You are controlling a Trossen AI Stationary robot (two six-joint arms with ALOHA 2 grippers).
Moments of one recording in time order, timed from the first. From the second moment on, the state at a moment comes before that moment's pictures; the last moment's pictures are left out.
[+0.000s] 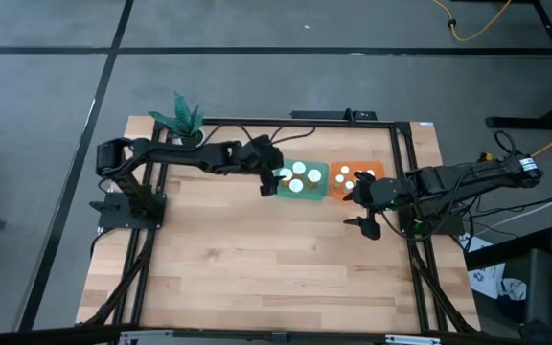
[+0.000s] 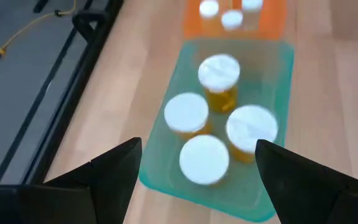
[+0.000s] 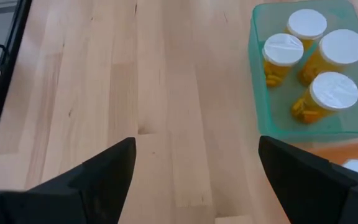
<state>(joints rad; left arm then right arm) 0.21 1.65 1.15 -0.20 -0.16 0.15 0.21 0.92 0.77 -0.66 0.11 0.28</state>
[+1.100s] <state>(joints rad) 0.14 1.79 1.15 -0.26 -0.19 0.09 0.21 0.92 0.77 -0.66 0.11 0.28</state>
